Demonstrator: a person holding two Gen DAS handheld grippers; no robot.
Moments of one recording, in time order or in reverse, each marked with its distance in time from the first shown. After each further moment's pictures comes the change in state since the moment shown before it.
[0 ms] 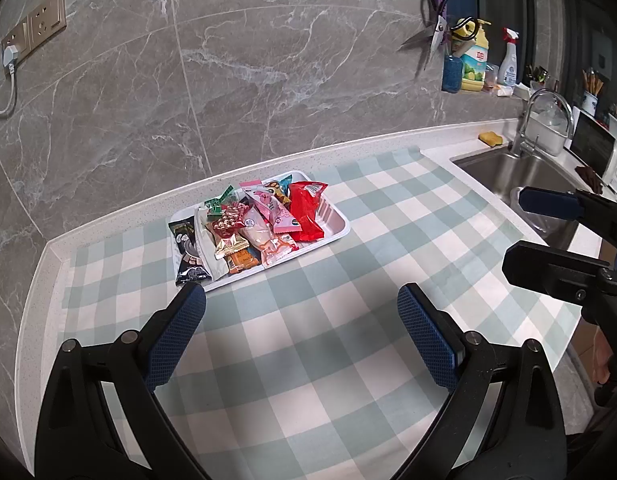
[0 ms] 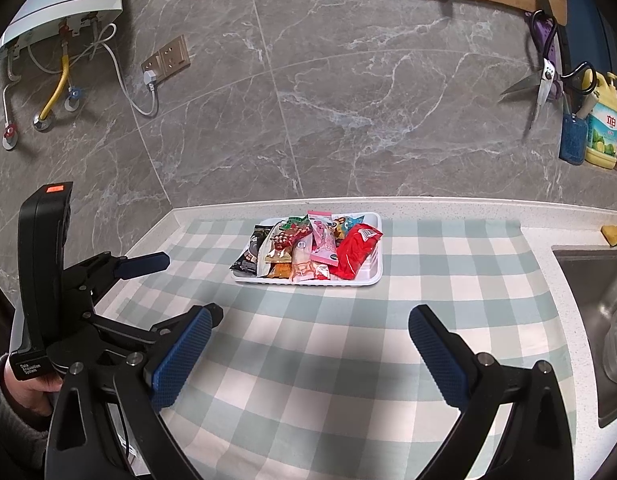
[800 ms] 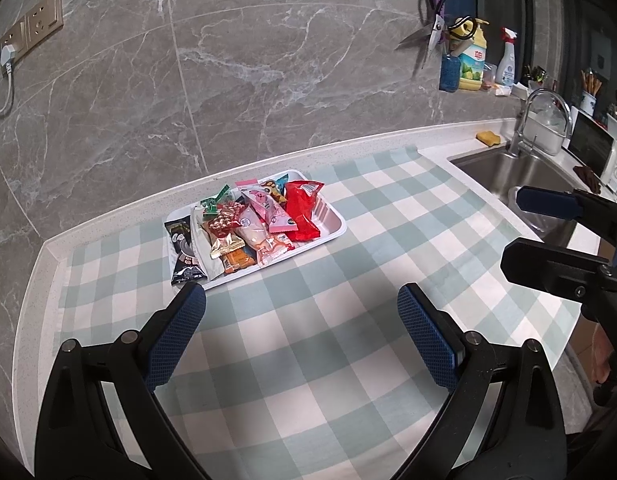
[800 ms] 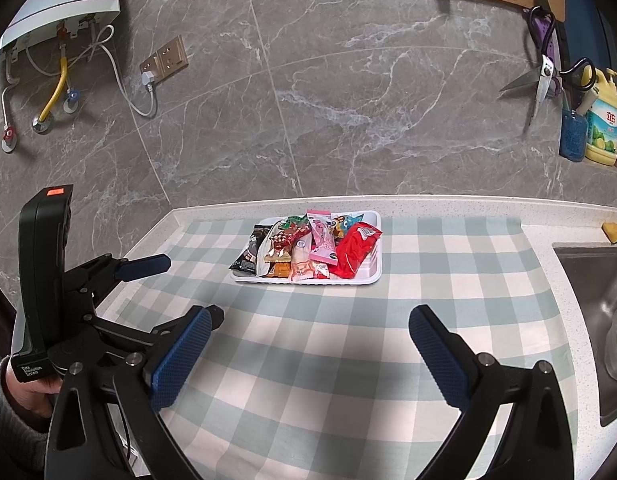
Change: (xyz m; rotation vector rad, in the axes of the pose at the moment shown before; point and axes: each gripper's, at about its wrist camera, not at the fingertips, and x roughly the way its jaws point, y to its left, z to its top) left arm 0.004 0.001 0.000 0.006 -0.004 -0.013; right arm 0.000 -0.002 0.001 0.004 0.001 0.001
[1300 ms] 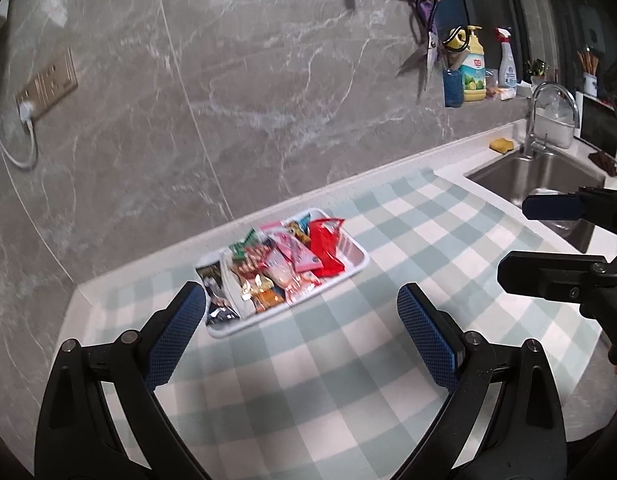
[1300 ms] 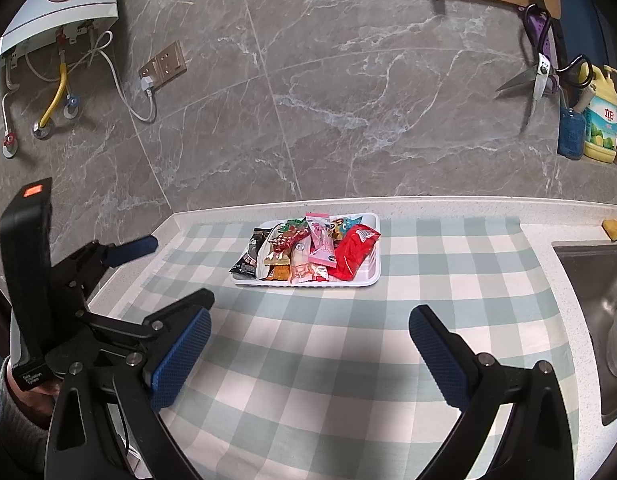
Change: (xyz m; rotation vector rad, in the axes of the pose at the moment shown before) left arm -0.017 -0.014 0.003 0.113 -0.145 0.129; right arm -0.002 -0.001 -0.002 0.014 -0.006 0.004
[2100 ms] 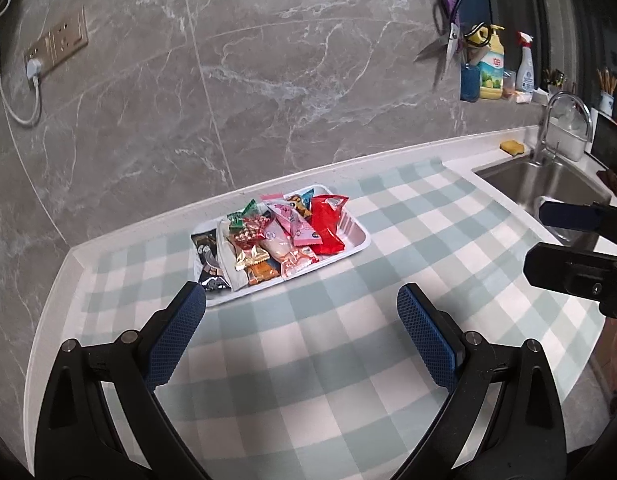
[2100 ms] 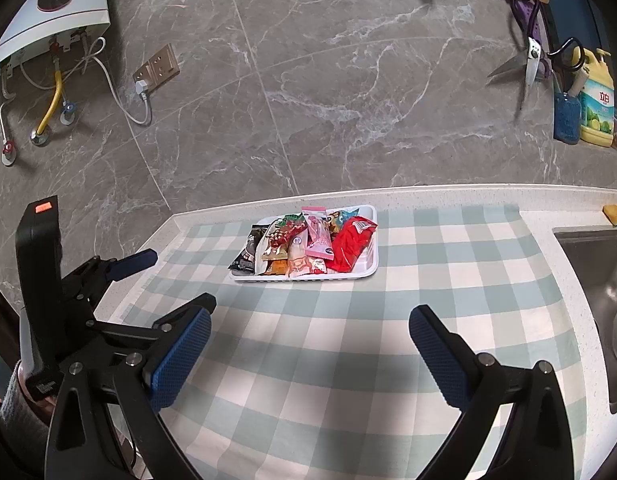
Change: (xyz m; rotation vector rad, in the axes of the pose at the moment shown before) left arm 0.022 0.010 -0.016 -0.095 0.091 -0.017; right arm 0.001 -0.007 -0.011 0.053 0.002 -0.004
